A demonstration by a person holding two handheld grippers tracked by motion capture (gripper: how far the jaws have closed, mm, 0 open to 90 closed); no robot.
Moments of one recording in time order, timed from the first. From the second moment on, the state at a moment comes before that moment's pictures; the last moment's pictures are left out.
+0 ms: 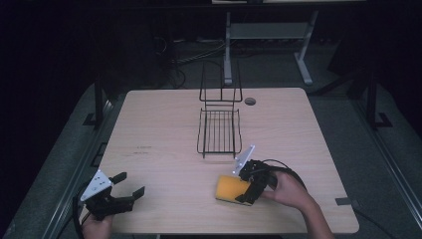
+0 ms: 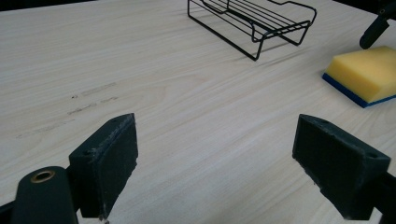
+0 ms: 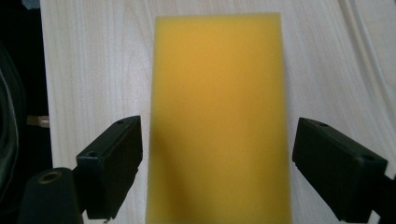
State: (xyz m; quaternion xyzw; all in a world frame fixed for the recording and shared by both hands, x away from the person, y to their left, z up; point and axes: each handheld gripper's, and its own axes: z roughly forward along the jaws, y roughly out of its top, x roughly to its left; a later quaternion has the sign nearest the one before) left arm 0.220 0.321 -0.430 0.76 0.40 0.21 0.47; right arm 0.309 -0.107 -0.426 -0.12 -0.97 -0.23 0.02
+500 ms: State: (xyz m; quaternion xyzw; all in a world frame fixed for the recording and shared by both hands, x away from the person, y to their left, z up) left arm 0.220 0.320 -0.430 0.76 0.40 0.21 0.47; right arm 0.310 -0.095 -0.437 -0.11 -0.97 -0.22 0.01
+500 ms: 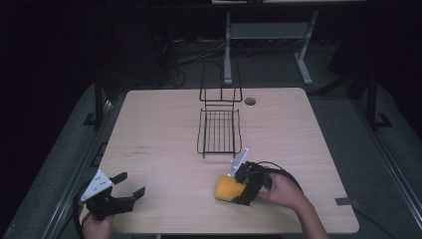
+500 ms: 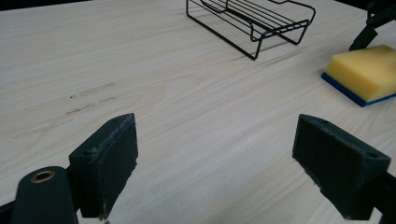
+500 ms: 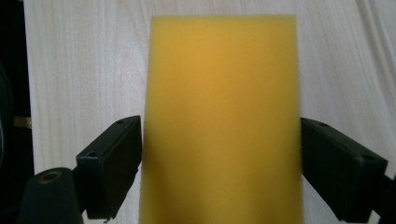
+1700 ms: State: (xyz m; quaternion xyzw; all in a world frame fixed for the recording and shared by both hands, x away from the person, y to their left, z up) left arm 0.220 0.321 -0.430 0.76 0.40 0.21 0.47; right arm 0.310 -0.088 -0.449 -0.11 -0.97 -0.20 0.01
